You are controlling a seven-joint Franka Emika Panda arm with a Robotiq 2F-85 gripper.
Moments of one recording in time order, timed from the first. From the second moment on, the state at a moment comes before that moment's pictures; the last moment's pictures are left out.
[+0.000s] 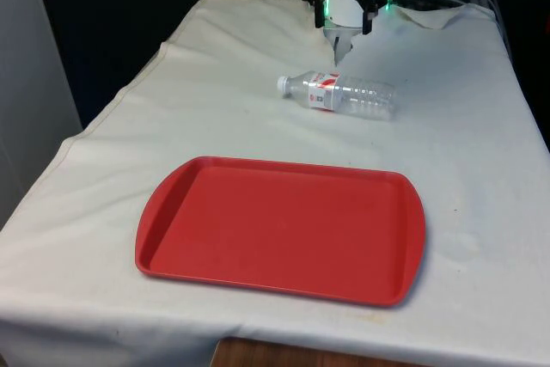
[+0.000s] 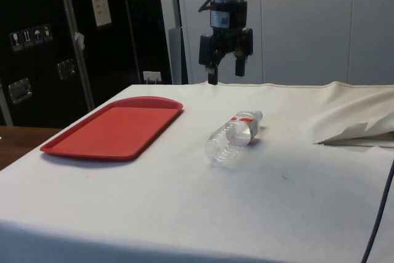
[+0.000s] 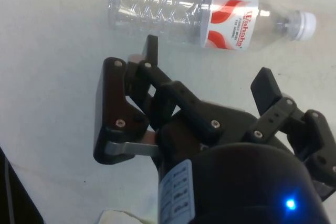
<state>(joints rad) 0.09 -0.18 -0.12 -2.66 0.02 2.58 0.38</state>
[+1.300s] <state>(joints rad) 0.09 -0.18 -0.13 -2.66 0.02 2.58 0.55</state>
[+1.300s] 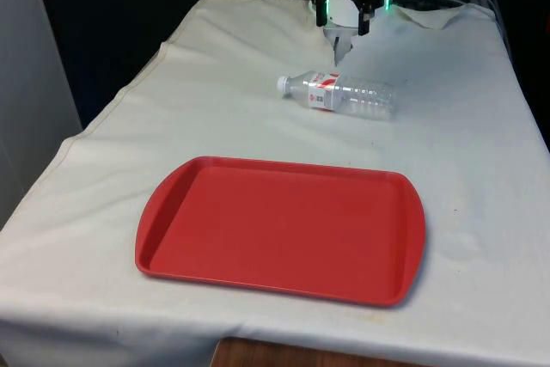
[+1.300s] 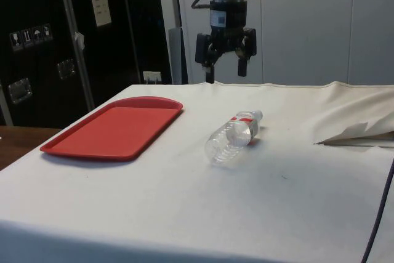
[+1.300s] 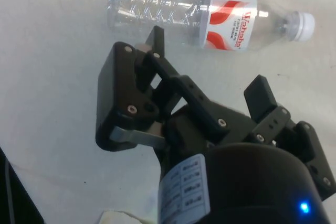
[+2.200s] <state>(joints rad) 0.08 -0.16 -0.13 -2.66 0.02 2.58 0.66</state>
